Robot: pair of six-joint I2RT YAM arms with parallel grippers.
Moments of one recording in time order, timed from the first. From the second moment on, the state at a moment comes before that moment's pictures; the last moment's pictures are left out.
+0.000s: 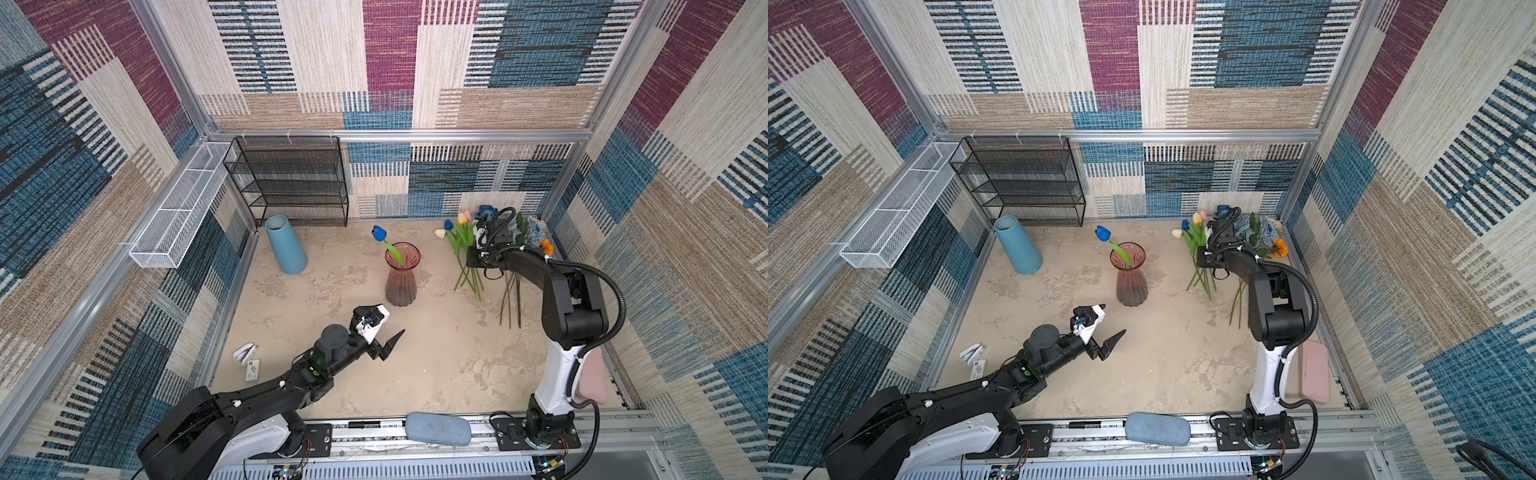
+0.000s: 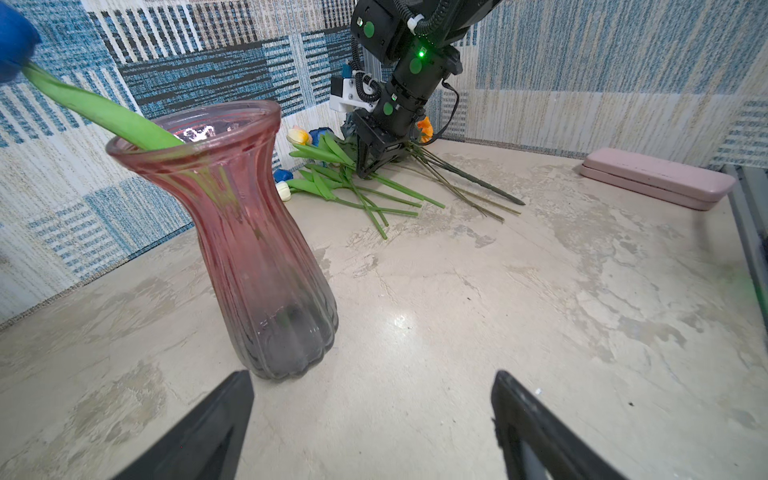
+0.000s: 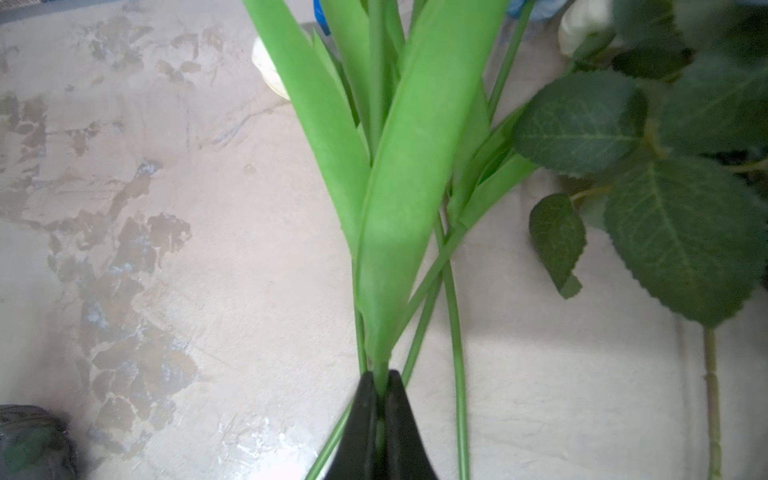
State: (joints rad) left arm -0.77 1.10 0.26 0.69 0.08 0.15; right arm 0.10 1.99 1.41 -0.33 -0.14 0.15
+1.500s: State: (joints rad) left arm -0.77 1.11 0.27 0.66 0.08 0.15; right arm 0.11 2.05 1.45 -0.33 -0.13 0.15
